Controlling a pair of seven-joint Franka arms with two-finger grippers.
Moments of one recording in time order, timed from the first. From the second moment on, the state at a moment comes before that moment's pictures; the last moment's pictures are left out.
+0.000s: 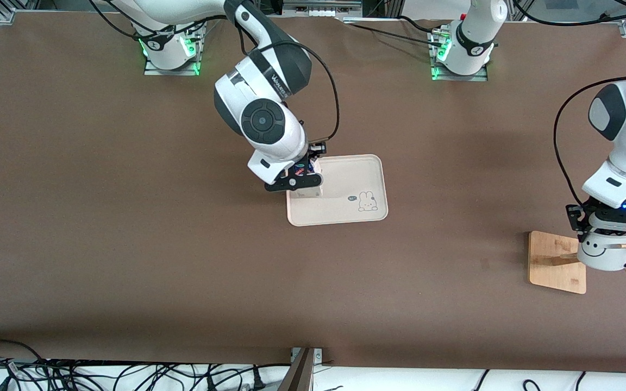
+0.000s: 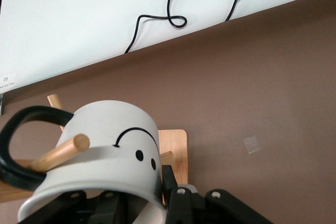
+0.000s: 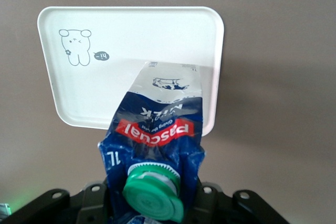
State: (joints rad) left arm 0.13 0.21 -0.01 -1.94 0.21 2.59 0.18; right arm 0.66 0.68 0.04 -1.18 0.22 1.73 0.53
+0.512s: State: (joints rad) left arm 0.13 0.21 -0.01 -1.94 0.21 2.58 0.18; right arm 0.67 0.72 0.04 -1.18 0.22 1.73 0.53
